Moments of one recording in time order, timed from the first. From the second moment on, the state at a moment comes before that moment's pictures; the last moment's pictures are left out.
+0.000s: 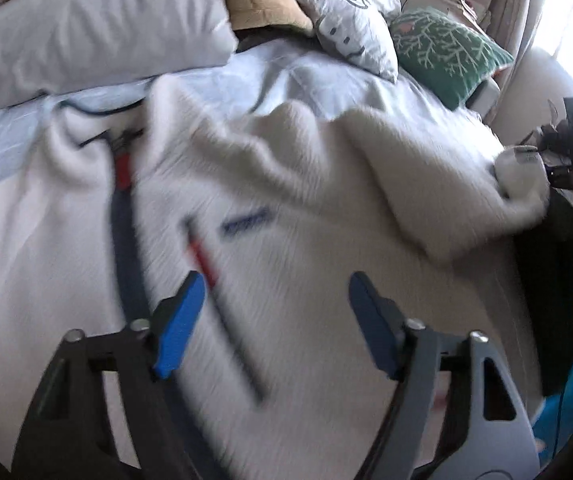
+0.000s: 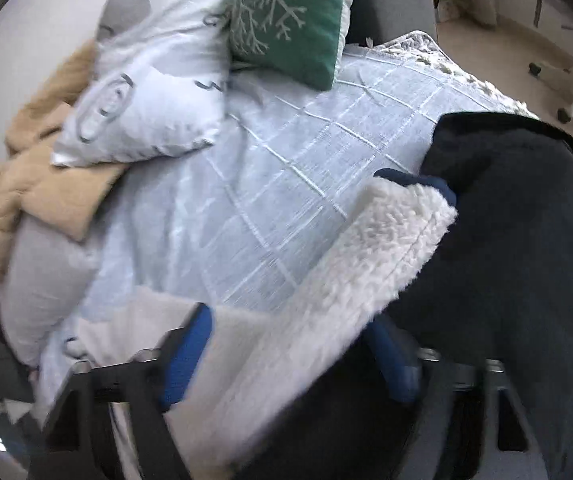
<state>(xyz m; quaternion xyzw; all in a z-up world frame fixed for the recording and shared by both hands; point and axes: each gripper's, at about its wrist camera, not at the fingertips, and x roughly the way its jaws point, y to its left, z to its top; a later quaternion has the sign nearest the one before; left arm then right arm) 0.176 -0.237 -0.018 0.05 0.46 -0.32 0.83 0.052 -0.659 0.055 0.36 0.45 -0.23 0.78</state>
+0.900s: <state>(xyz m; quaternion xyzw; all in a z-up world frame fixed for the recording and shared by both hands) 0.189 -0.365 -0.085 -0.08 0.44 -0.44 0.78 -0.005 -0.684 0.171 0.12 0.24 -0.36 0.89</state>
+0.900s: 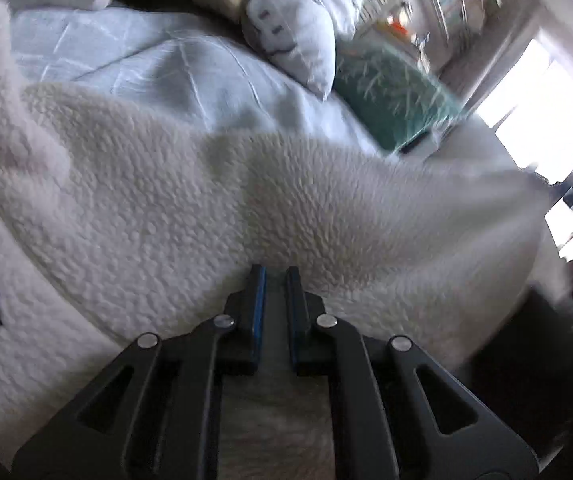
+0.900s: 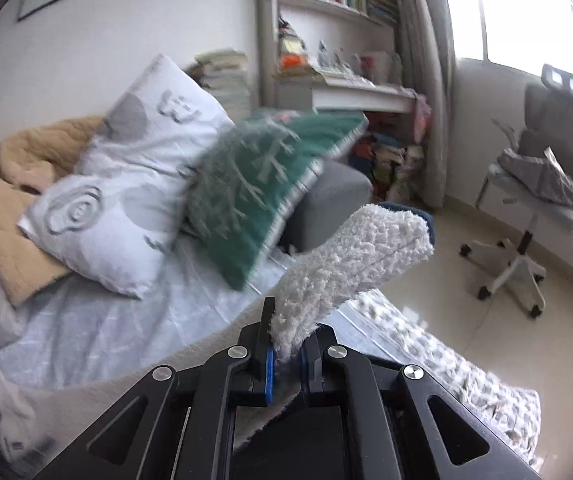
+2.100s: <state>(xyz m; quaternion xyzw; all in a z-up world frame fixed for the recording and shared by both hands) 0.235 0.008 -0.045 -0.30 0.47 -0.34 0.76 0.154 -0.248 0.211 0.09 0.36 0.19 0.91</state>
